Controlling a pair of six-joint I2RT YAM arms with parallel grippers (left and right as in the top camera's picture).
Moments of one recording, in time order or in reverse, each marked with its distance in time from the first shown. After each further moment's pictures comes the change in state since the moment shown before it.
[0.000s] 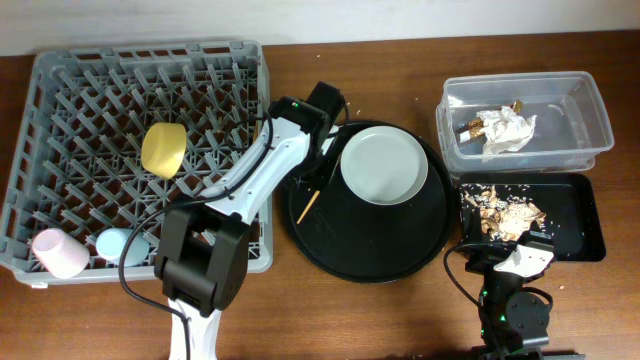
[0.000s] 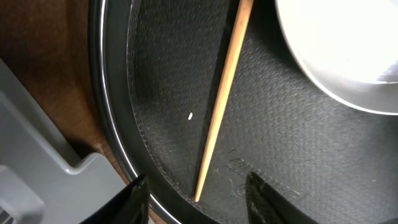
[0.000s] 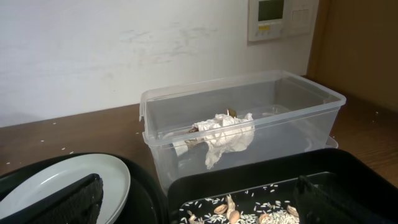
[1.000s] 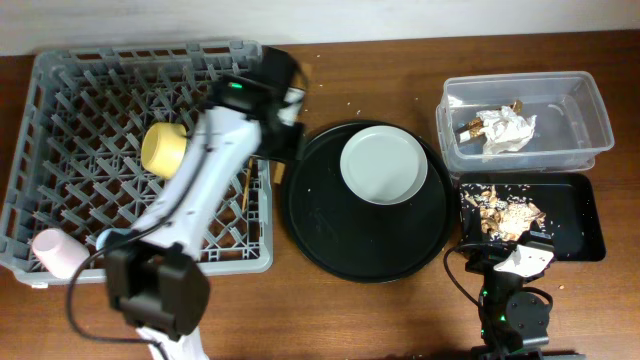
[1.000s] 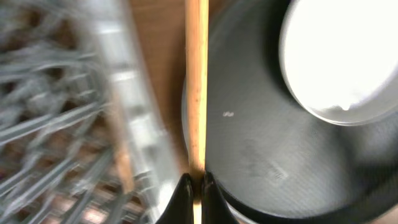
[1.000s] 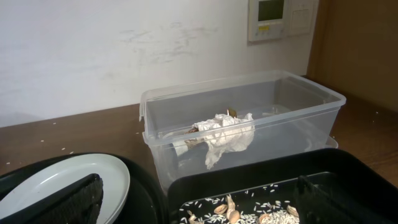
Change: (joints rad) left arm 0.153 -0.188 0.060 -0.074 0.058 -0.027; right arm 0.000 0.000 0.000 0.000 0.000 0.000
